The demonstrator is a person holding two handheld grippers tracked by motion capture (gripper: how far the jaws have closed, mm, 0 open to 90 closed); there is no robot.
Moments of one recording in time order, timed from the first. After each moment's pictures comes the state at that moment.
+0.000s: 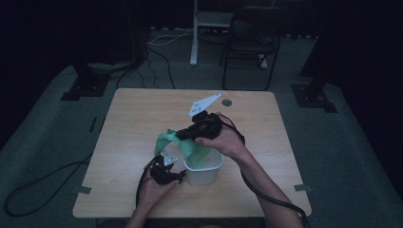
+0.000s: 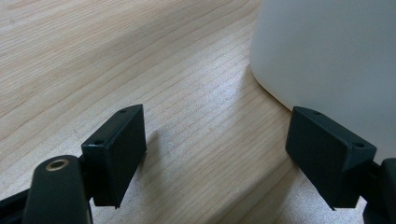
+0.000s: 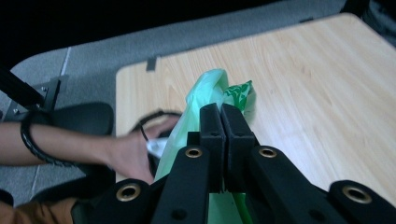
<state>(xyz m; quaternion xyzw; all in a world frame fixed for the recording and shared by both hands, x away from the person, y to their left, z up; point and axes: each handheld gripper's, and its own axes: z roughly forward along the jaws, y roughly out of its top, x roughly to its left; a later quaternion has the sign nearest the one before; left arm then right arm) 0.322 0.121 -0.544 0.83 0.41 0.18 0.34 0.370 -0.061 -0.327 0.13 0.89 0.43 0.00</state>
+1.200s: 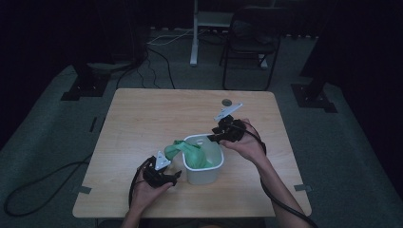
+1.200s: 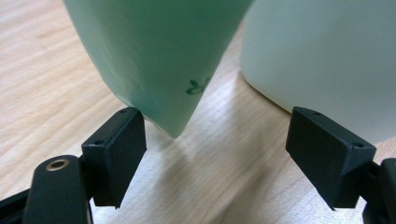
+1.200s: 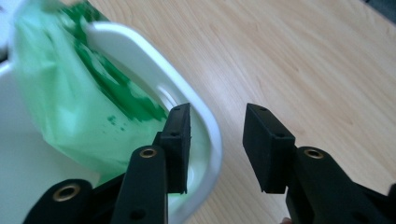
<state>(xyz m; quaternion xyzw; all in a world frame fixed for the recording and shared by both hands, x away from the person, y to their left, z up) 0.308 0.145 -0.528 0.83 0.37 0.20 0.37 0.402 -0.133 -0.392 0.26 0.90 0.33 0.09</state>
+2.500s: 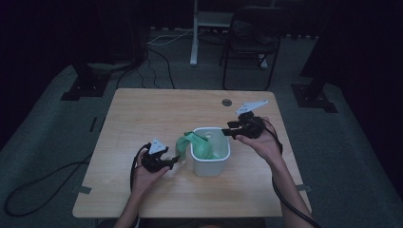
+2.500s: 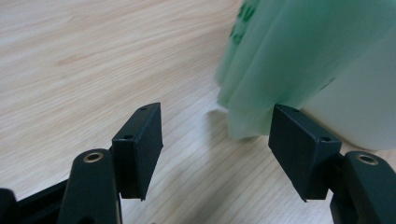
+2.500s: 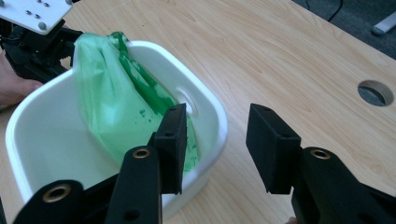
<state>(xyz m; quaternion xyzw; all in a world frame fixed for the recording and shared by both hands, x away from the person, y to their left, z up) 0.356 0.158 -0.528 0.81 0.37 0.16 0.43 0.397 -0.186 -0.374 0.30 0.86 0.38 0.11</state>
